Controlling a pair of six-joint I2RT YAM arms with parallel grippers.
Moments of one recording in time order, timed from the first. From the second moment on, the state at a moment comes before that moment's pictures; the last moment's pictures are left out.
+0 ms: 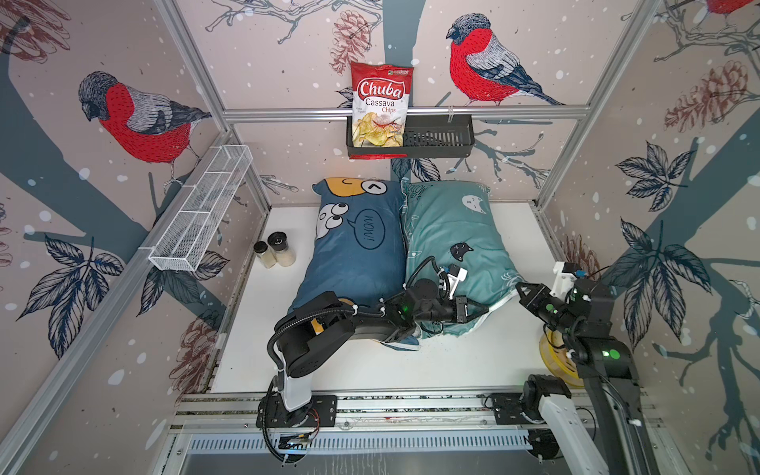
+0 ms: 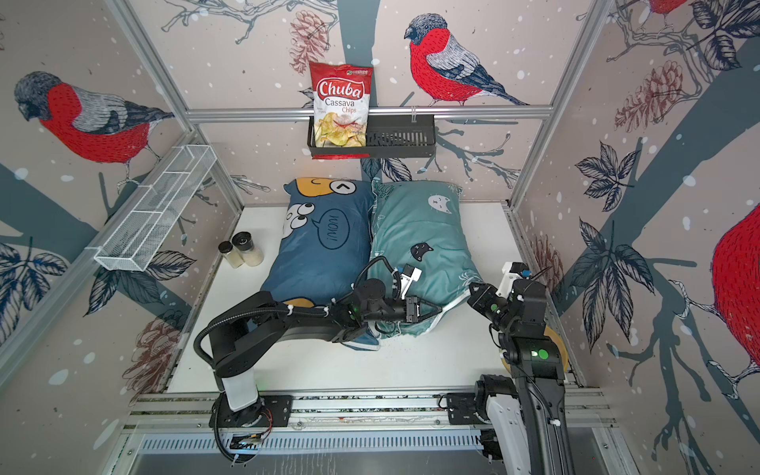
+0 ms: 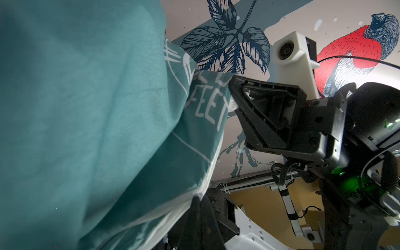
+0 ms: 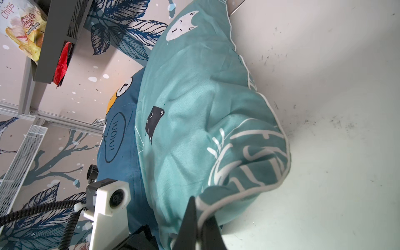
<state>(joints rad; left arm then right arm) -1.05 1.85 0.95 0.80 0.51 -1.08 -0.05 0.57 0.72 -0.68 -0.36 0.62</state>
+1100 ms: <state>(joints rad) -1.08 1.67 0.90 0.36 0.38 -0.79 -0.14 0.73 0.81 -0.63 -0.22 0.44</state>
